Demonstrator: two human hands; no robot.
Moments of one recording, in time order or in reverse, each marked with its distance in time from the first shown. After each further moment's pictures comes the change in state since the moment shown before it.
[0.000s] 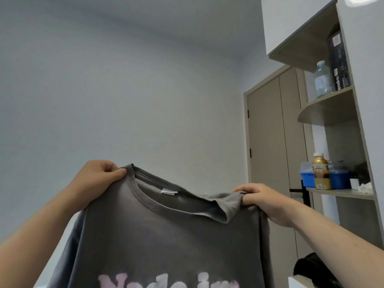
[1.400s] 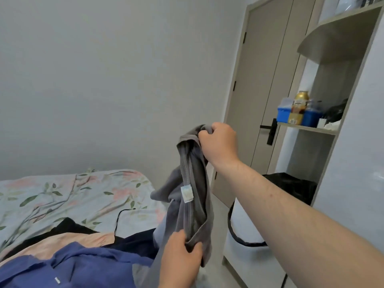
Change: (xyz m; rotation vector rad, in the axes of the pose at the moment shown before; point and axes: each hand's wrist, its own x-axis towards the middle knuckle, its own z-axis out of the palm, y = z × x) left_hand -0.319 -0.027 0.308 -0.229 -0.432 -0.547; right_hand 0.011 0.075 0.096 -0.281 0.644 -0.157
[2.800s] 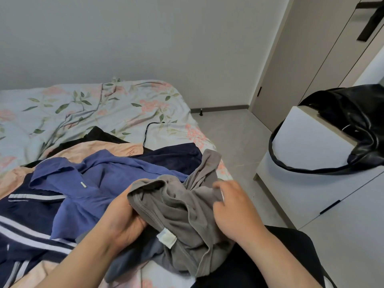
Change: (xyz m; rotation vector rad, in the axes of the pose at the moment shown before) left_hand 0.021 -0.149 -0.082 -1.172 -0.143 -0.512; right_hand -0.246 0.182 0.051 -0.233 -0.918 0.340
